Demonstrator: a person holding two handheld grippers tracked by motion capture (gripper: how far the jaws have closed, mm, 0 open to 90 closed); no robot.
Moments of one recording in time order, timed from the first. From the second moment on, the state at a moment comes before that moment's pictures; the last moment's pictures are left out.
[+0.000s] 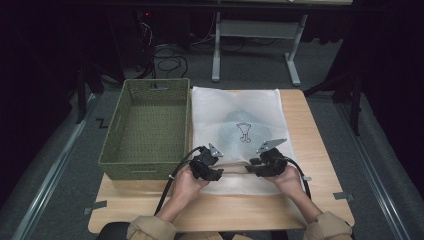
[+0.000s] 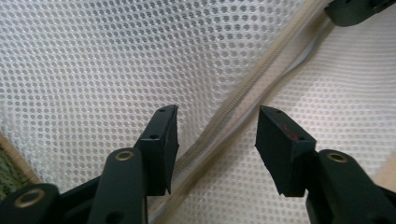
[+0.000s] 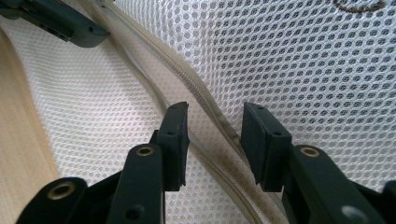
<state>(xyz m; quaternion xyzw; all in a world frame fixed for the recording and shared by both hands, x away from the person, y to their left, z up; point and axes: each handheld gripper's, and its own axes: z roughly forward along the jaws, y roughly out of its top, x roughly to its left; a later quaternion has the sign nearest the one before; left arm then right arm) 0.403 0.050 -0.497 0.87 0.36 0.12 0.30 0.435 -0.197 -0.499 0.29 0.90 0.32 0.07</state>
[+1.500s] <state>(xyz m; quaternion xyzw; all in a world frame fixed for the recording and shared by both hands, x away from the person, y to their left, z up) 0.357 0.106 -0.462 0.81 0.34 0.12 0.47 0.390 -0.259 -0.460 0.31 0.83 0.45 0.11</state>
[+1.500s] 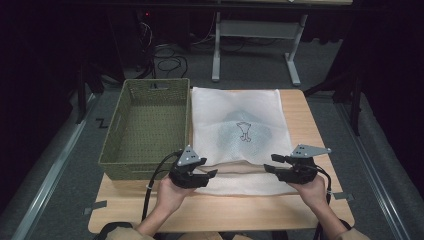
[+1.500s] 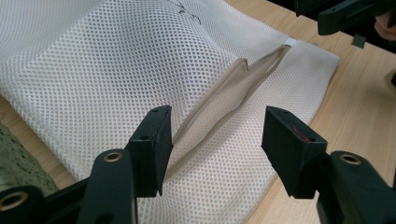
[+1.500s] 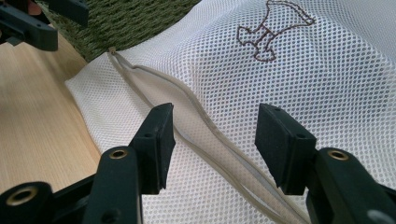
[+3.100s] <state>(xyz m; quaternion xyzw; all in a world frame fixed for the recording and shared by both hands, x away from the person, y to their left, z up) 0.340 0.117 -0.507 0.81 0.35 0.13 0.45 0.378 -0.257 -0.503 0.33 0.84 0.41 0.12</state>
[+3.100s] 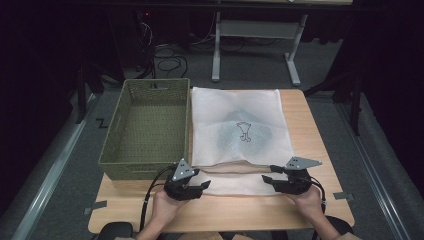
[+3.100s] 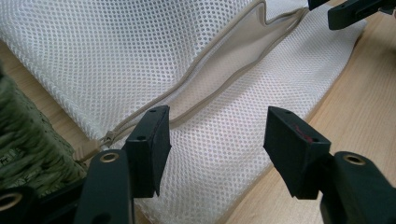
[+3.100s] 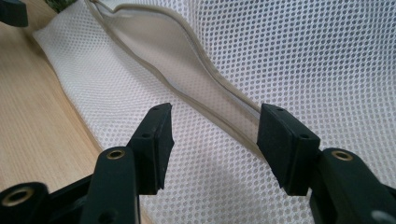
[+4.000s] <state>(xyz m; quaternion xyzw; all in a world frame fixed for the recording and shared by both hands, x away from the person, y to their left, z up) 0.342 0.114 -0.524 0.82 0.36 0.15 0.42 0.379 -0.252 -0.521 0.32 0.86 0.38 0.14</state>
